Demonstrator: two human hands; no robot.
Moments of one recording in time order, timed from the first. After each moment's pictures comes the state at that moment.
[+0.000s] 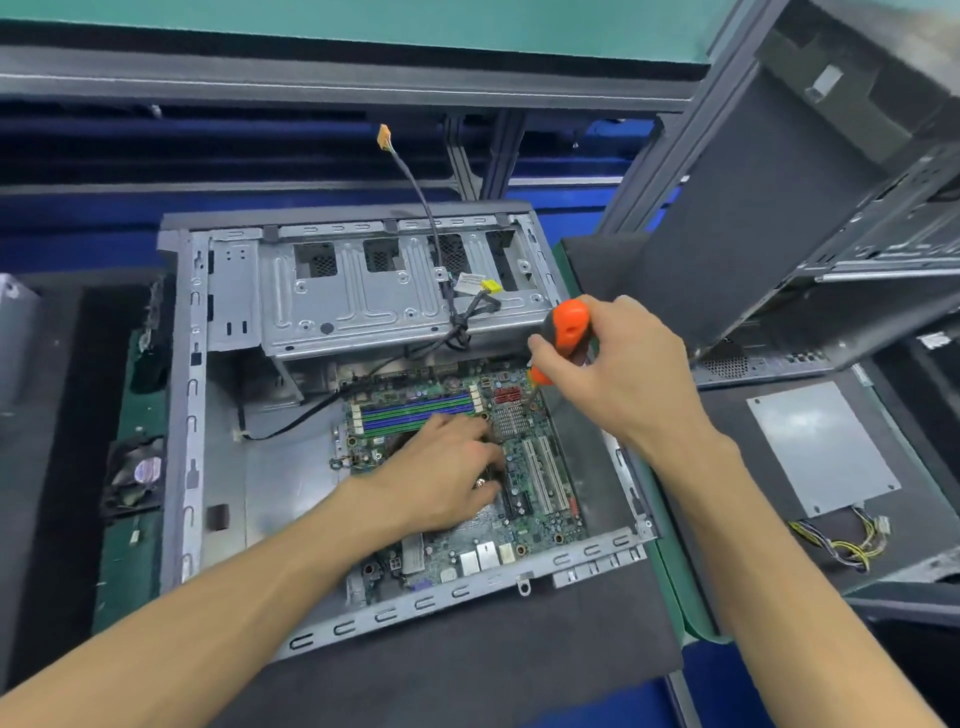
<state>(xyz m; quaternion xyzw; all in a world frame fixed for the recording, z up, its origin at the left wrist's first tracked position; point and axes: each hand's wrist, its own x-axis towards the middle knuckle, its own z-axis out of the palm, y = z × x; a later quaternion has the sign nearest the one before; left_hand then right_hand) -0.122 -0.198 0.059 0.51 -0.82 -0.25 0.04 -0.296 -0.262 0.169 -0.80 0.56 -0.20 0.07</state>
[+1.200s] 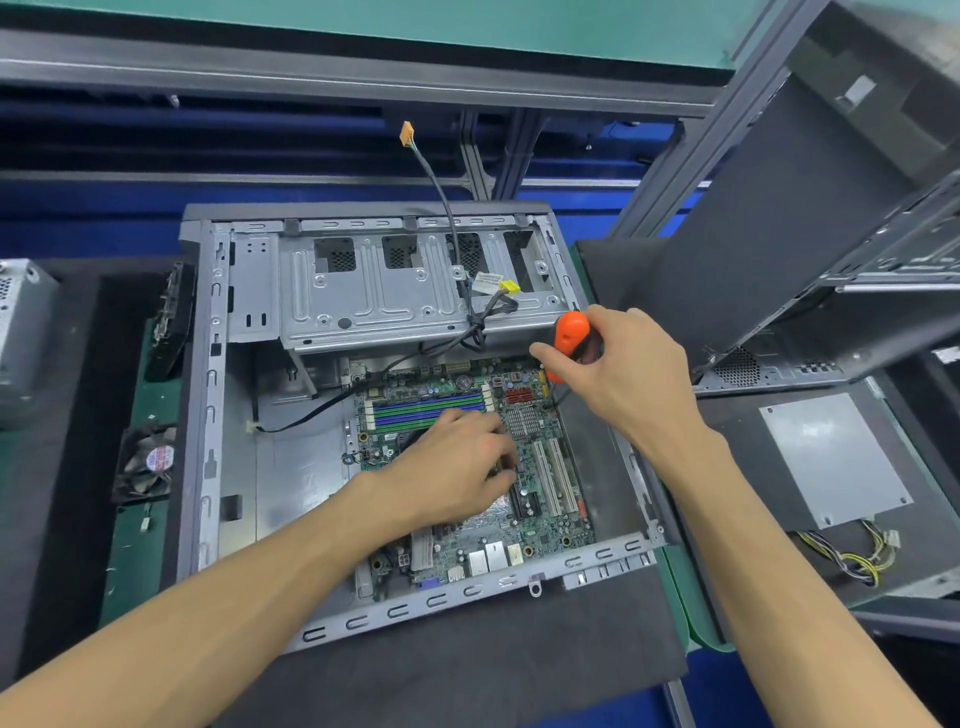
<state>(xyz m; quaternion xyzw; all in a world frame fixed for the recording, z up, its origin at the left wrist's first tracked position) -0.118 -0.196 0.066 0.52 -0.80 -0.27 0.11 -0.292 -0.282 0.140 -0.80 0.58 -0.13 0.06</state>
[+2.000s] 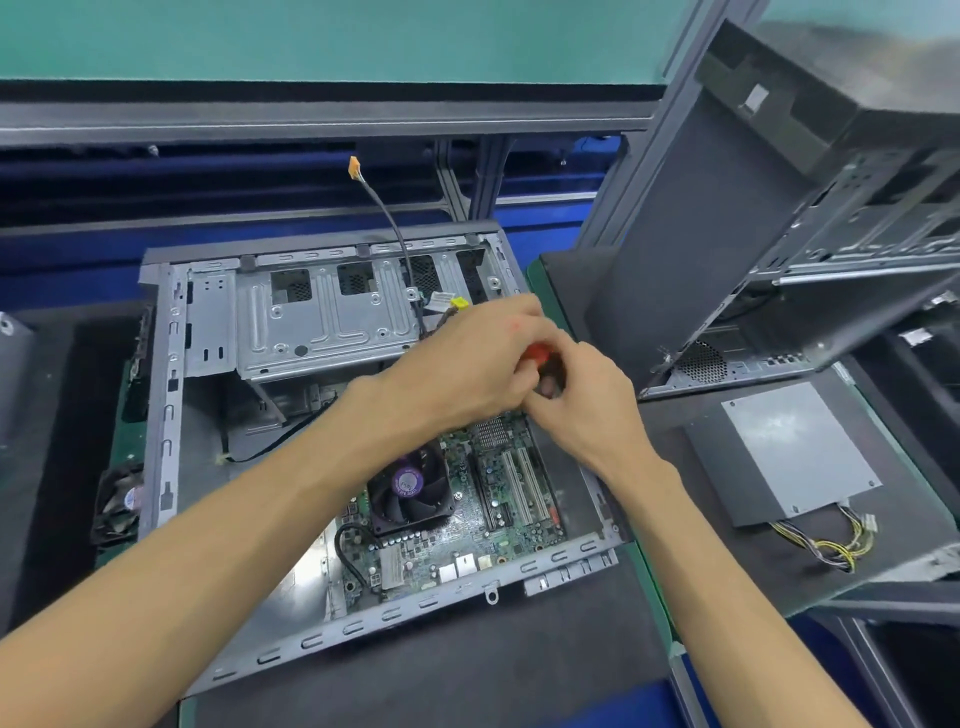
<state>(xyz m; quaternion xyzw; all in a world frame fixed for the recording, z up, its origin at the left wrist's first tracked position) -0.147 -0.261 0.176 0.48 -0.83 -0.19 0.22 -0.309 -0.263 0.132 -0.78 0.55 -0.22 0.18</state>
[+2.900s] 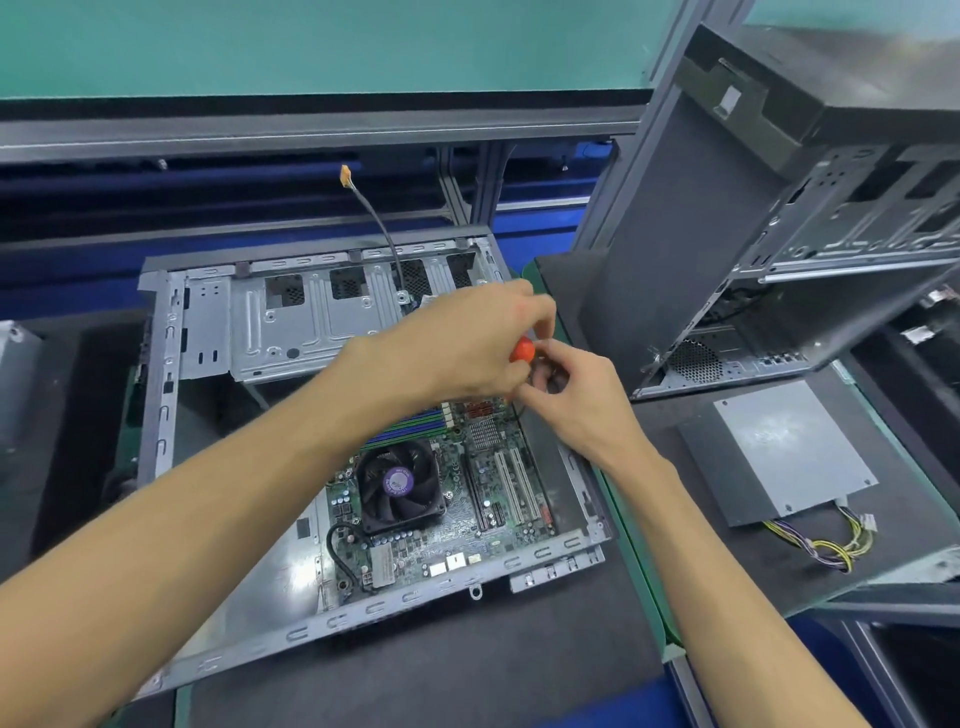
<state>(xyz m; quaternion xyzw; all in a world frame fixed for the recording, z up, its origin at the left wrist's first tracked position) -0.157 -0.272 0.206 0.51 -0.84 -0.16 0.09 -0.325 -0.271 0.127 -0.74 0.53 -0.28 0.31</state>
